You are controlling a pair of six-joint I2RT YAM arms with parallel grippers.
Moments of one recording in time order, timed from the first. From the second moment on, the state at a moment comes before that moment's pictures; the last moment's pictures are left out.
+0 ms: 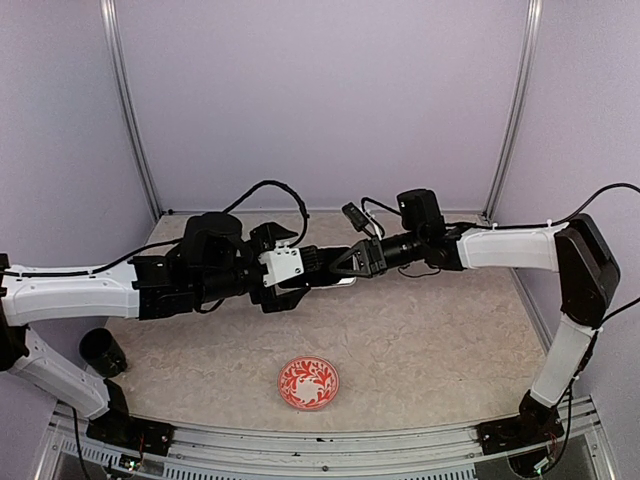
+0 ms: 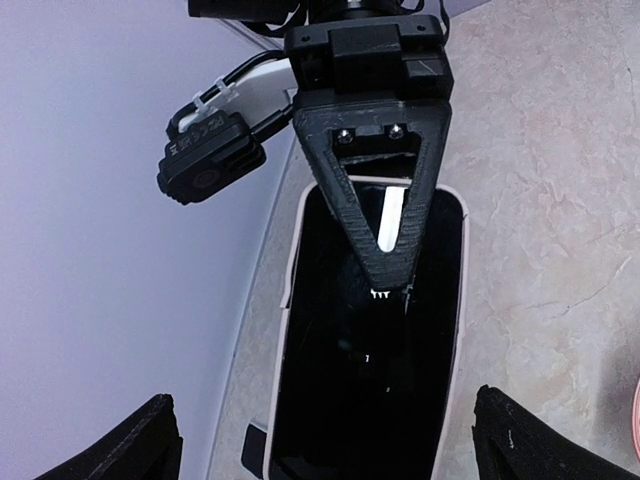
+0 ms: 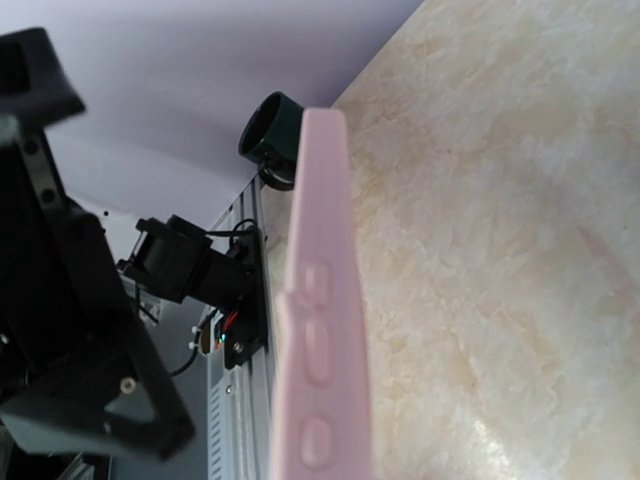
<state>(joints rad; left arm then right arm) -0.99 1.35 0.95 0.04 -0.17 0.82 0.63 1.77 1.18 0.13 -1.01 0.46</state>
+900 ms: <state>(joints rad) -0.99 1.49 1.01 0.04 -0.03 0.73 0.66 1.77 1.18 0.13 -1.00 0.46</state>
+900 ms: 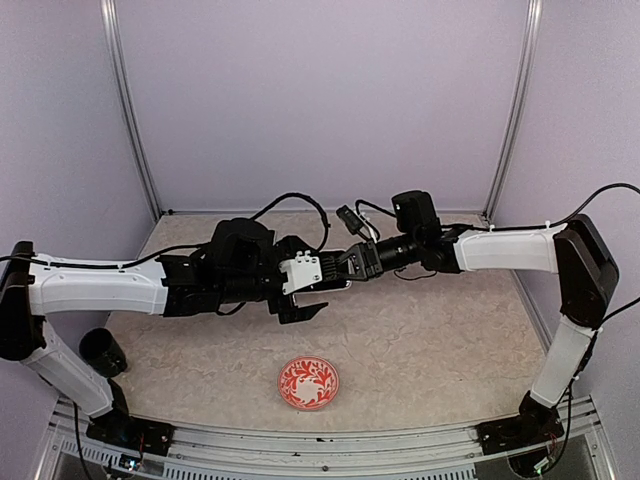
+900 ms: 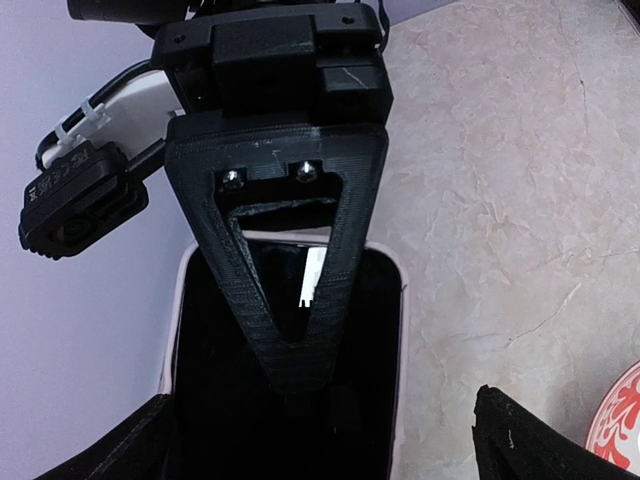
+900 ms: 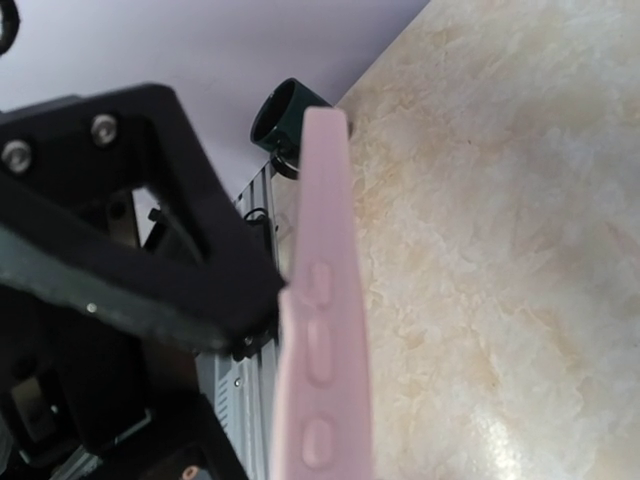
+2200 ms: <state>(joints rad) -0.99 1.52 1.02 0.03 -0.06 0.73 0.67 1.79 1.18 0.15 -1.04 0.46</state>
